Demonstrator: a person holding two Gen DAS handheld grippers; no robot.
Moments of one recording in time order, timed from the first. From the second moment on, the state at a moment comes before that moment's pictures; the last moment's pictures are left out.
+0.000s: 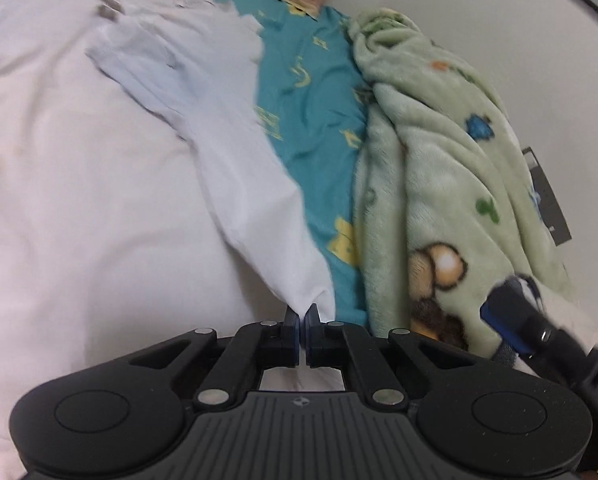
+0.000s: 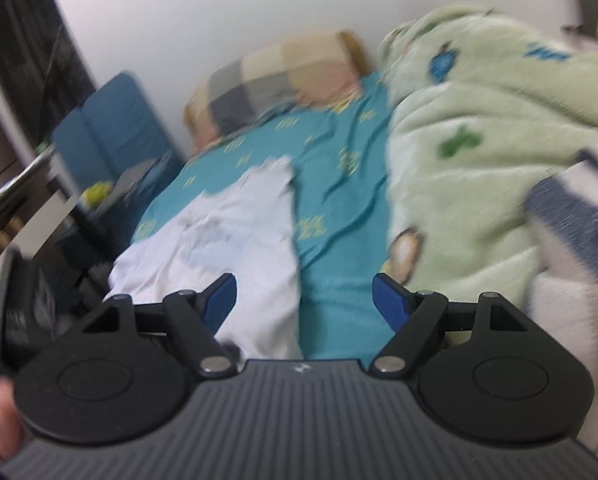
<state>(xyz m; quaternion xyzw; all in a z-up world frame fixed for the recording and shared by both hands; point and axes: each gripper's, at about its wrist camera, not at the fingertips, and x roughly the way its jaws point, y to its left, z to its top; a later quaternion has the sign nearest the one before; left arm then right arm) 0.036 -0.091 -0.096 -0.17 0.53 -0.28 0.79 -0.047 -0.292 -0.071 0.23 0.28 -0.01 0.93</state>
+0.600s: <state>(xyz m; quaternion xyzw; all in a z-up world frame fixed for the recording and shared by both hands) 0.078 -0.016 -0.109 -0.27 0.52 -0.28 0.76 -0.025 -0.205 -0.080 0.05 0.39 0.14 0.91</state>
